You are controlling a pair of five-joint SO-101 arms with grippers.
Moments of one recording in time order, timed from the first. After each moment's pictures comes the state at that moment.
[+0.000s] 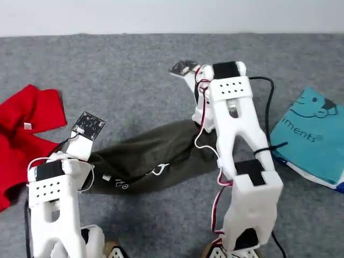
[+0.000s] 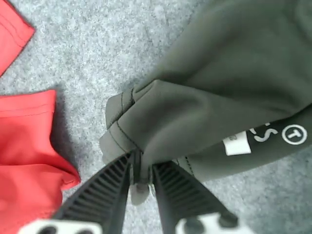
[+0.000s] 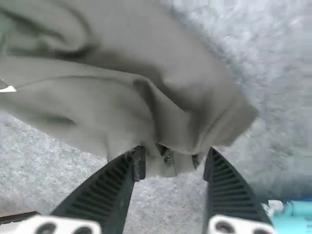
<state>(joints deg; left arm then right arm) -18.5 -40.9 60.6 66.0 -30.9 -13.4 21.7 -26.4 100.5 34.7</state>
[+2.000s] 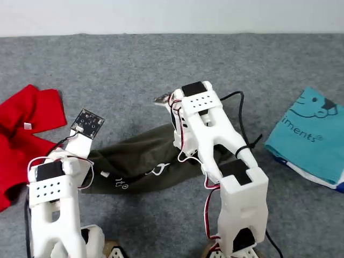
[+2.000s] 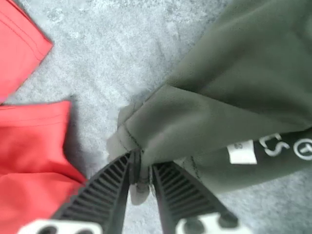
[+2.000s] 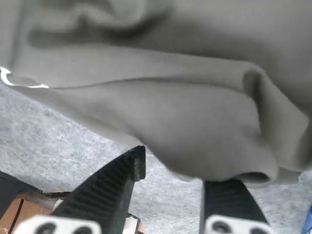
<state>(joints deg) -18.5 -40.9 62.5 61.8 -30.9 -22.8 26.7 -12.8 100.3 21.2</state>
